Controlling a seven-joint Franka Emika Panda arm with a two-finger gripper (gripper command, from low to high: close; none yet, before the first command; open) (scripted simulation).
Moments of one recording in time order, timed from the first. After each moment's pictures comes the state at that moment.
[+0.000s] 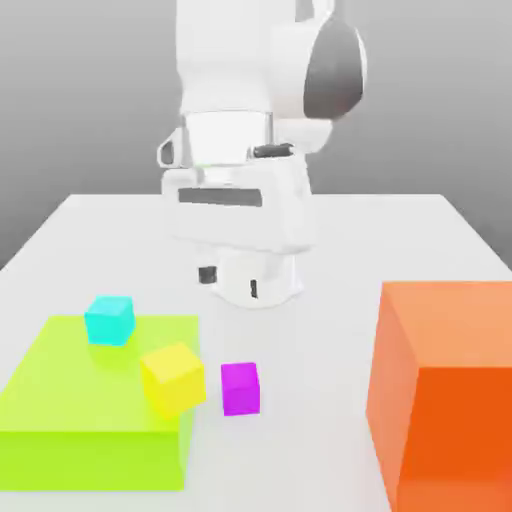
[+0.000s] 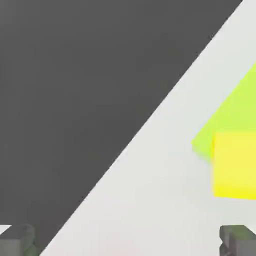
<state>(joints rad) -0.19 -0.31 0.15 -2.77 0.19 2.70 1.60</state>
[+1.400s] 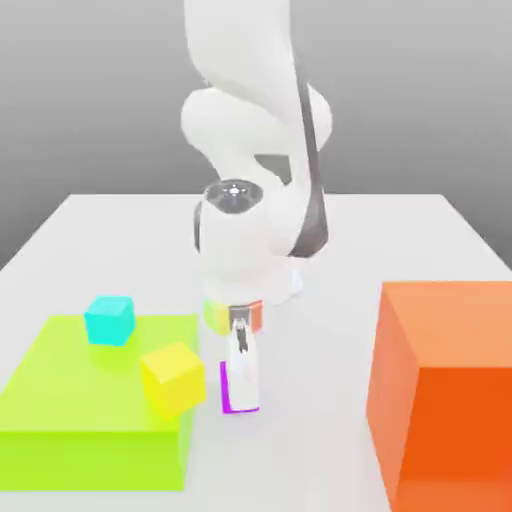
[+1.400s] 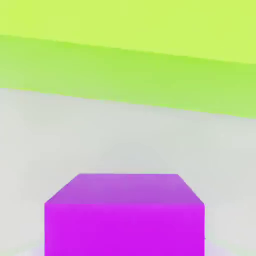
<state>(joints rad) -0.21 0.13 0.10 -2.94 -0.09 3.08 2.22</state>
